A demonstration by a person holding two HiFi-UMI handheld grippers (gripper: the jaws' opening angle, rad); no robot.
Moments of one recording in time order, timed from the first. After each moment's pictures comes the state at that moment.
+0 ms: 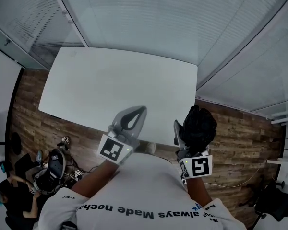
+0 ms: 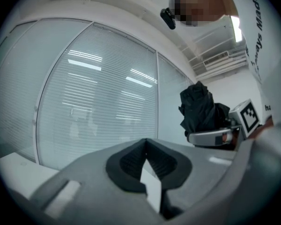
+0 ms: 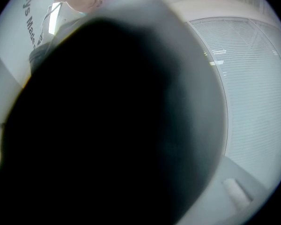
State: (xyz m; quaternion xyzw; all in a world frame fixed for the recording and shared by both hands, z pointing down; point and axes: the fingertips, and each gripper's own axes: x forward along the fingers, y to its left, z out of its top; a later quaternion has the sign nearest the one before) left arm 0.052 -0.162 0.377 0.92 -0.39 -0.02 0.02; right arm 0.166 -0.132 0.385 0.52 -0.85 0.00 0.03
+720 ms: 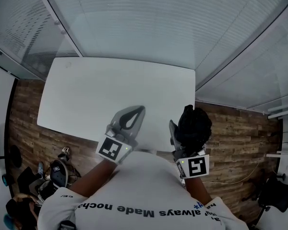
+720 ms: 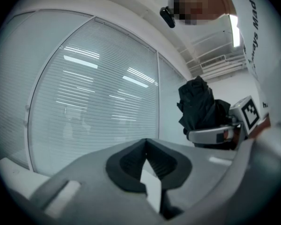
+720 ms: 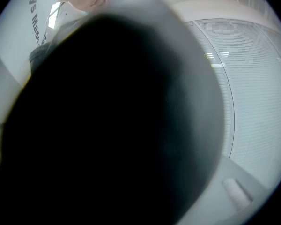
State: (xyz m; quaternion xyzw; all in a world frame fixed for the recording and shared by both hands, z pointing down) left arm 0.018 -0.237 0.371 0.94 -0.35 -0.02 0.02; right arm 0.116 -0.198 0.372 0.54 -0.84 -0.01 0.04
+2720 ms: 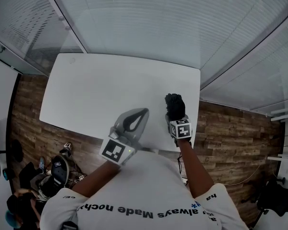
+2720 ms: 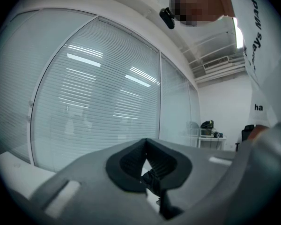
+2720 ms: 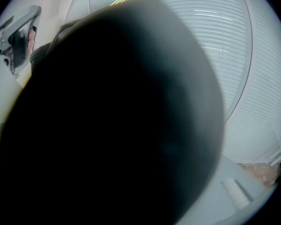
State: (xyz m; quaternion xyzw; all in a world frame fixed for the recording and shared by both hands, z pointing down) left arm 0.012 -0.233 0.383 0.93 -0.36 -0.02 0.04; right arm 0.132 -0.264 0.683 0.48 -0.77 0.30 0.29
